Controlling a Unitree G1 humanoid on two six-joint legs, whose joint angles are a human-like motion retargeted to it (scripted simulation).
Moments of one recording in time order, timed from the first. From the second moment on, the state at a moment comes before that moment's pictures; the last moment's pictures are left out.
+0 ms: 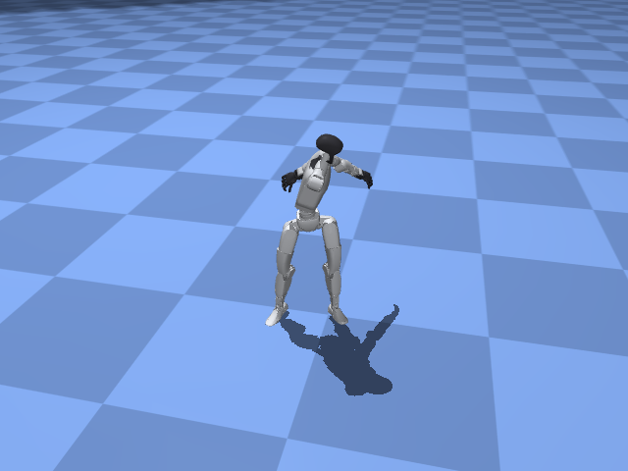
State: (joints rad) left arm -0.81 0.84 -1.37 1.41 -0.01 0.00 0.07; right arm -3.09 0.60 1.18 -0.36 -0.47 0.12 -0.15; waist 1.35 -0.19 0.39; left_leg -0.37 0.02 0.44 0.04 -0.09 -0.06; right_leg -0.27 -0.39 -0.57 -0.02 0.31 0.13
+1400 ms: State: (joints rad) left arm -0.09 0.63 -1.21 1.41 -0.03 0.01 -0.17; right arm -3.09 0.60 1.40 0.01 -0.99 0.03 0.07; waist 1.14 -0.45 0.03; left_leg 0.23 -0.09 0.25 0.15 -0.44 -0.10; right_leg -0.02 -0.11 -0.44 0.37 0.20 0.13
